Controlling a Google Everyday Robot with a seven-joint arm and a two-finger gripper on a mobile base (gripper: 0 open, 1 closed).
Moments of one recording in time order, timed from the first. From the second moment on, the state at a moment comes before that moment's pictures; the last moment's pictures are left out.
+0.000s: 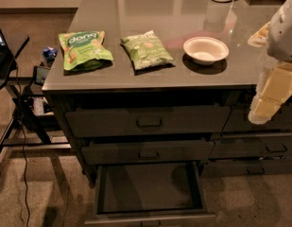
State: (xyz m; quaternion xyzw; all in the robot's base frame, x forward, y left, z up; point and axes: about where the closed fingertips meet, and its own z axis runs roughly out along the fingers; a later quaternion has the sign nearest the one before) arm 0.438 -0.217 0.976 -0.60 0.78 -0.03 0.16
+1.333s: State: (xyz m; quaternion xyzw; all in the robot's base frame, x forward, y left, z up) arm 0.576 -0.126 0.980 -0.66 0.74 -0.02 0.17
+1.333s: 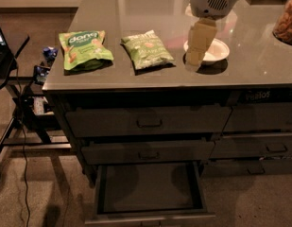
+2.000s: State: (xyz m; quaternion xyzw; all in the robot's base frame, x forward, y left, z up) arm 0.597 -0.115 0.980 -0.66 0.73 -0.02 0.19
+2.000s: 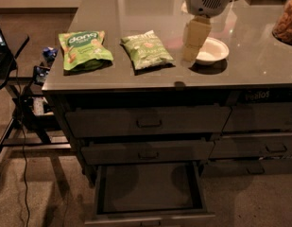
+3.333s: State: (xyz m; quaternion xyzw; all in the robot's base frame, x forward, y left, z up) arm 0.701 -0.041 0.942 -0.69 0.70 0.01 0.19
